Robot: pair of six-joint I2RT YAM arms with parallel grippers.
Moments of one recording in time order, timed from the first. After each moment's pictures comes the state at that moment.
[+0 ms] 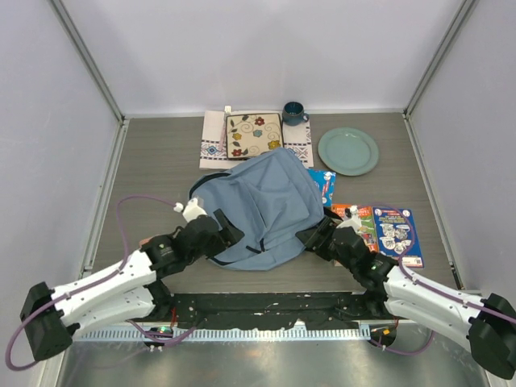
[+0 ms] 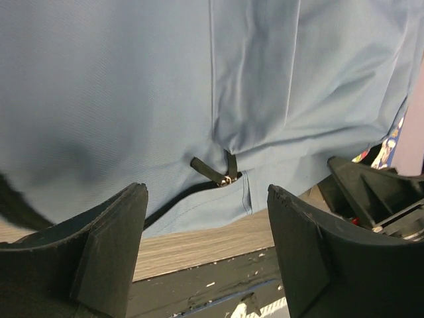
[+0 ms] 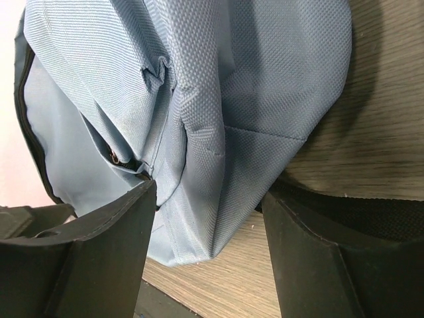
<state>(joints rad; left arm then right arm) -0.89 0.80 0.56 -0.49 -0.31 -1.22 0.79 0.74 0.16 0.04 0.22 1.18</state>
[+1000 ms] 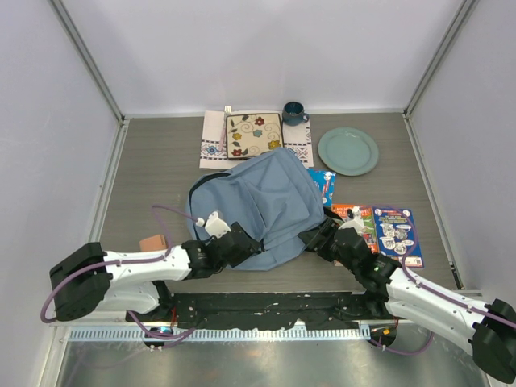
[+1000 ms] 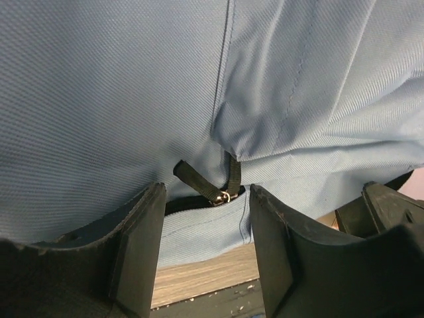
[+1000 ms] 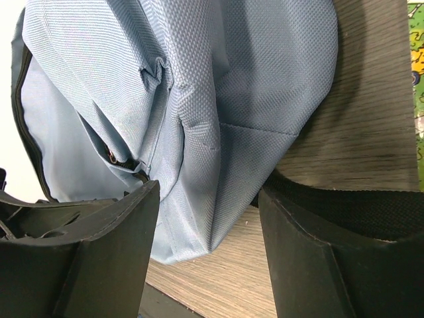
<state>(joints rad) -1.12 1.20 0.50 -0.15 -0.44 -1.52 0.79 0.67 0.16 -0.02 0.23 1.18</state>
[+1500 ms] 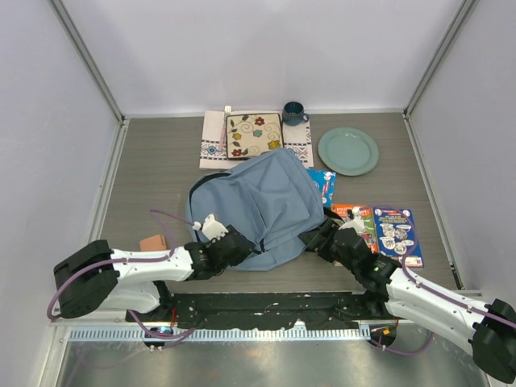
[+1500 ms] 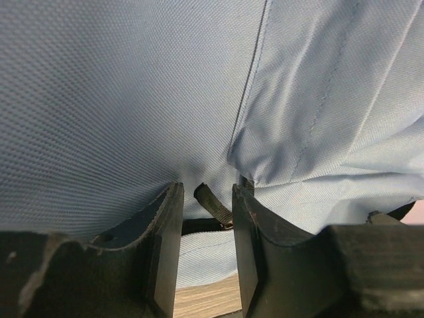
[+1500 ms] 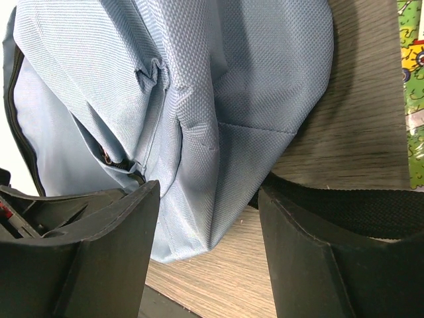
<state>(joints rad) -1.12 1.24 0.47 -0.11 -0.52 -1.60 0.79 0.67 0.16 -0.04 0.23 1.18</state>
